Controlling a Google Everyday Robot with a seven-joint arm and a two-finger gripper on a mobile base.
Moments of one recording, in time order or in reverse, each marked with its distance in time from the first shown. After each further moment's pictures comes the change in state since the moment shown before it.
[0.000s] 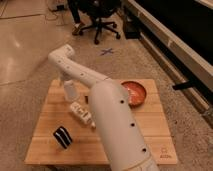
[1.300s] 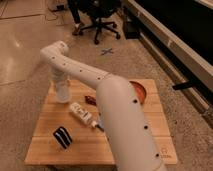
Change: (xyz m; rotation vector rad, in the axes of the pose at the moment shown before) arm -0.058 -0.053 -0.083 0.121 -0.014 -0.225
